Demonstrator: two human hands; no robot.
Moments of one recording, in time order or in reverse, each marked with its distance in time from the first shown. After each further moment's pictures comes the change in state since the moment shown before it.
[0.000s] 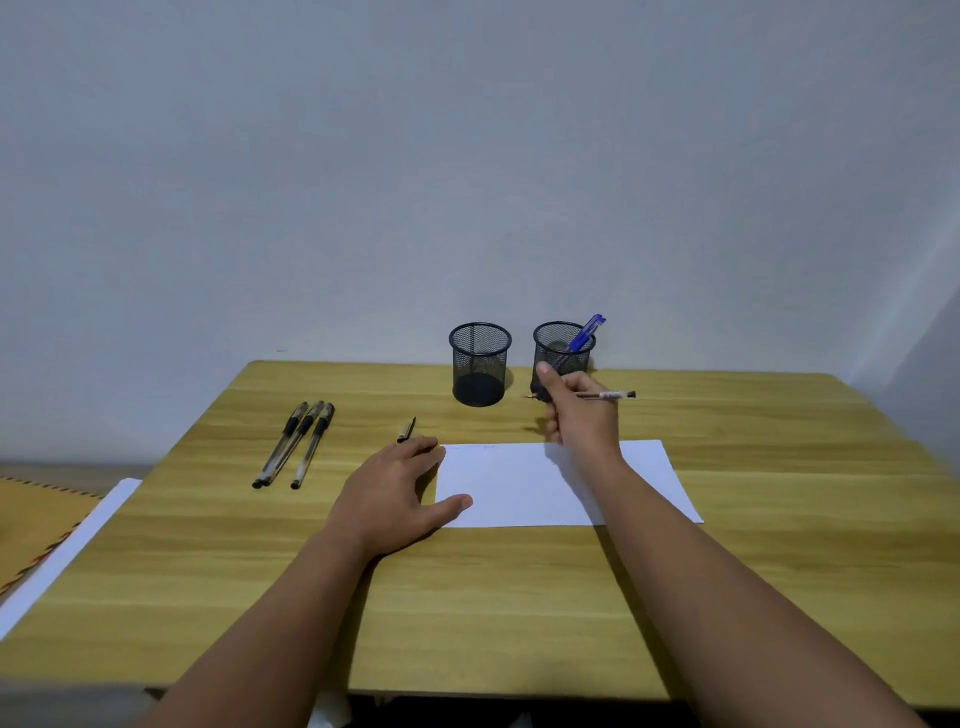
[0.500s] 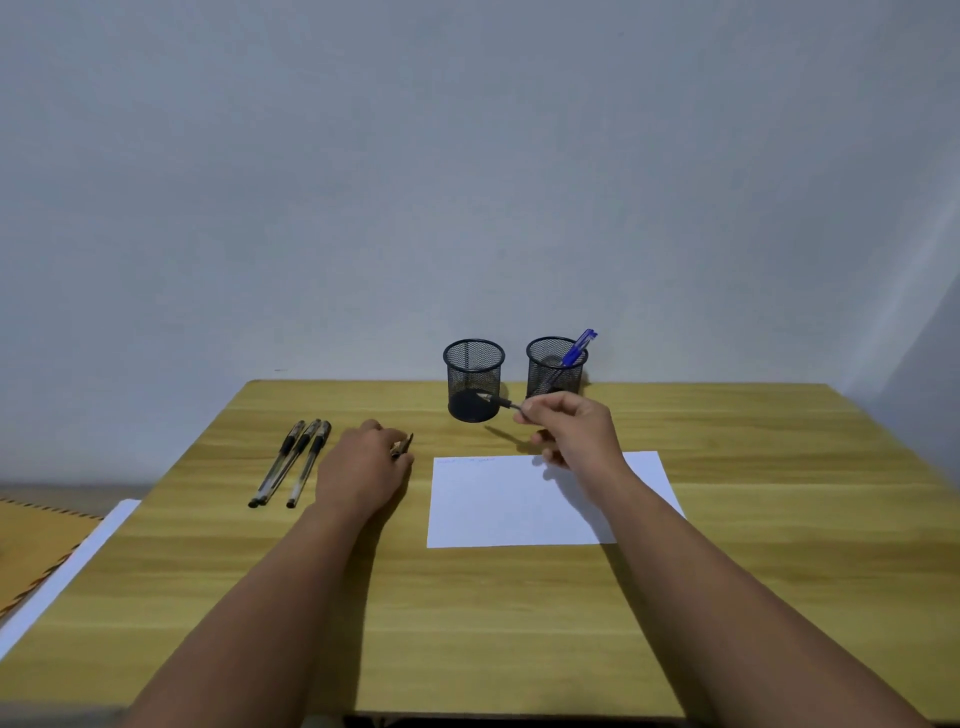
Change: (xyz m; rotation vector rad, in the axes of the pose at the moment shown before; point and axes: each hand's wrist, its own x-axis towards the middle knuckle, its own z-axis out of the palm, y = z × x) left_hand 0.048 -0.012 -0.022 0.184 0.045 -0.264; right_hand -0.009 -0.012 -0.014 -0.116 -0.173 0.047
